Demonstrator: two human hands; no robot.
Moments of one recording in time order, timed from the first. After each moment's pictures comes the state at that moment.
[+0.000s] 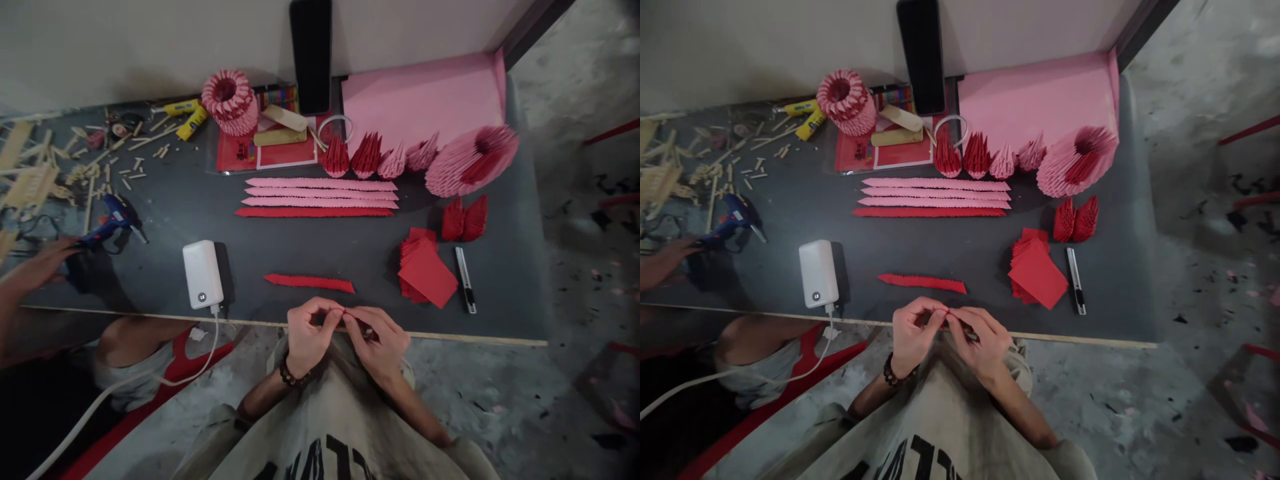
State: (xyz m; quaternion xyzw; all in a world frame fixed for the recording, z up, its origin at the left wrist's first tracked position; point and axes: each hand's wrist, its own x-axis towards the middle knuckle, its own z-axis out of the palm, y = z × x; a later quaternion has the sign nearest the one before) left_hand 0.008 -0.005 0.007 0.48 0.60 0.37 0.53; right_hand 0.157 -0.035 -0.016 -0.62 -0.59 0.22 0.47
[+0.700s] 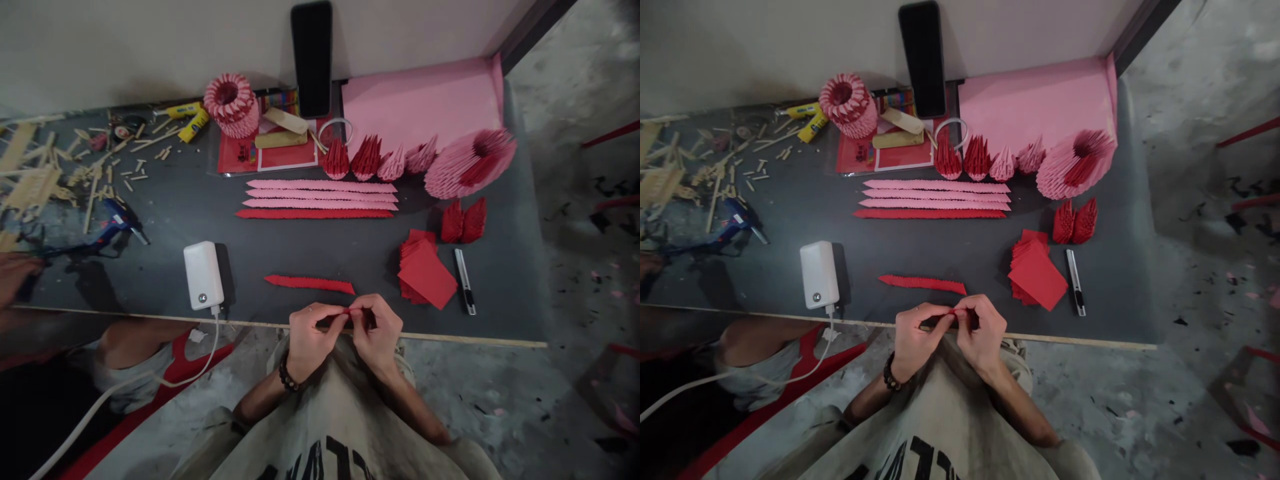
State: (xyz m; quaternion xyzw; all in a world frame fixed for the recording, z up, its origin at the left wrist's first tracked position) left_hand 0.007 -0.006 0.007 0.58 0.60 0.30 0.47; right_hand 0.155 -0.021 -0.020 -0.64 -0.52 0.30 0.47
